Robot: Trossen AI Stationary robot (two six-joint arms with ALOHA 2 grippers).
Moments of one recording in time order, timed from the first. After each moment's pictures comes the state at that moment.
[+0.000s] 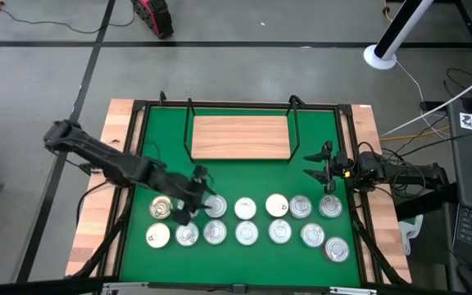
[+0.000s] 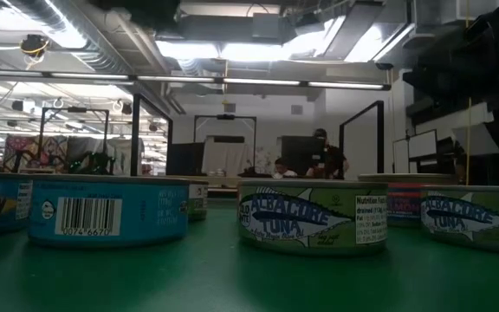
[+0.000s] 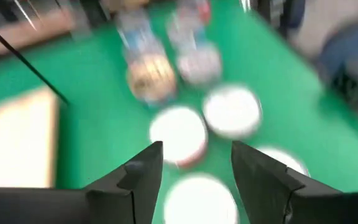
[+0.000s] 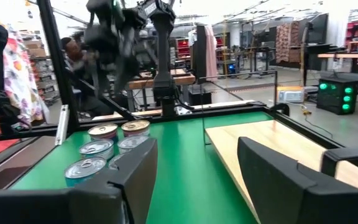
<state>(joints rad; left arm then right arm) -0.36 1.30 0.92 -0.33 -0.17 0.09 0.00 0.03 0.02 0.11 0.04 0.08</state>
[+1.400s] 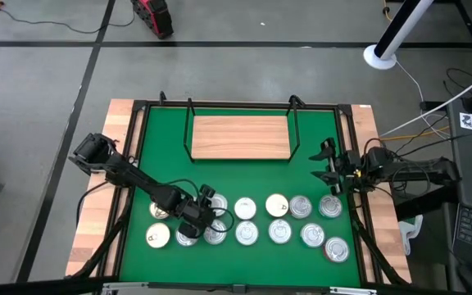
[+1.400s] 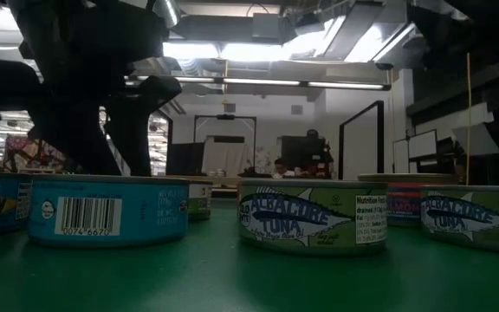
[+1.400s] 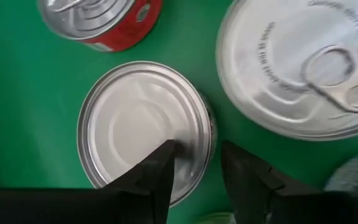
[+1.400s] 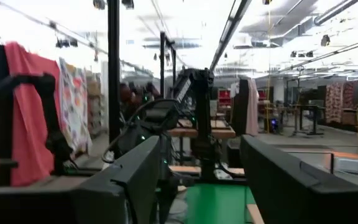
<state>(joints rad) -0.45 1.69 0.94 -0.41 -0.32 0.09 0.00 0.30 0.11 0.52 -0.13 0.02</state>
